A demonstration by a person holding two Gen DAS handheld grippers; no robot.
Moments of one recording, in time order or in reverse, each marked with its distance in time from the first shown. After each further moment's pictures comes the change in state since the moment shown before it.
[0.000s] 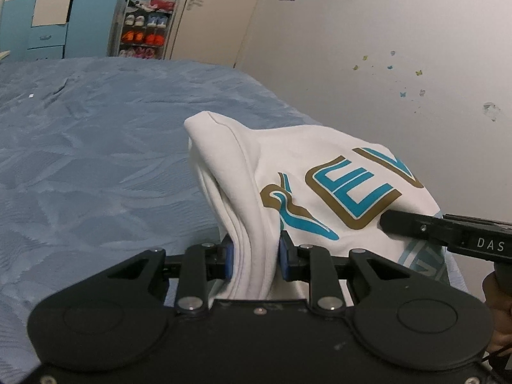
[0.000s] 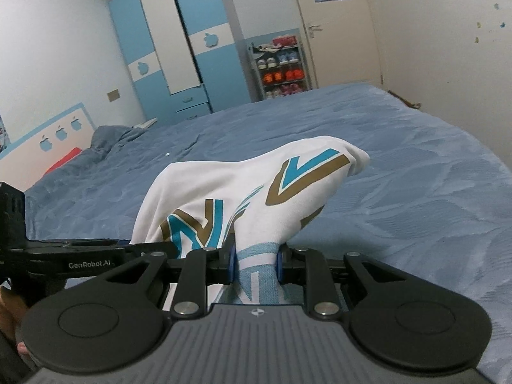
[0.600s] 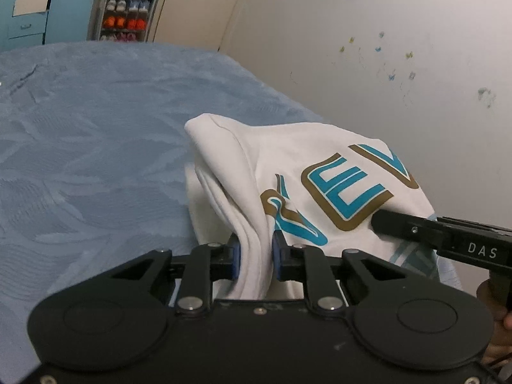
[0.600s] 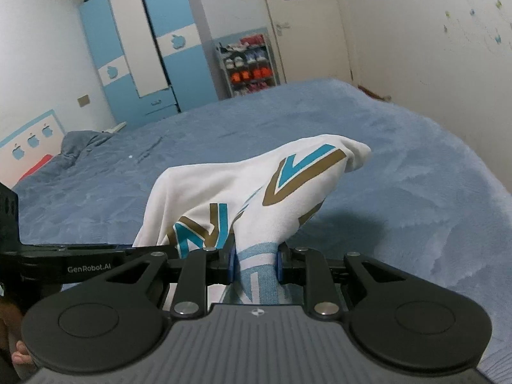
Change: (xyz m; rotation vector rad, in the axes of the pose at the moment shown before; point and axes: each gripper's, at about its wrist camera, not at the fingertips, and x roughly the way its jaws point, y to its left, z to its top) left arm 0.090 -0.029 -0.006 0.011 0.071 -0.041; right arm 0.016 -0.066 -0.021 0.056 0.012 -0.082
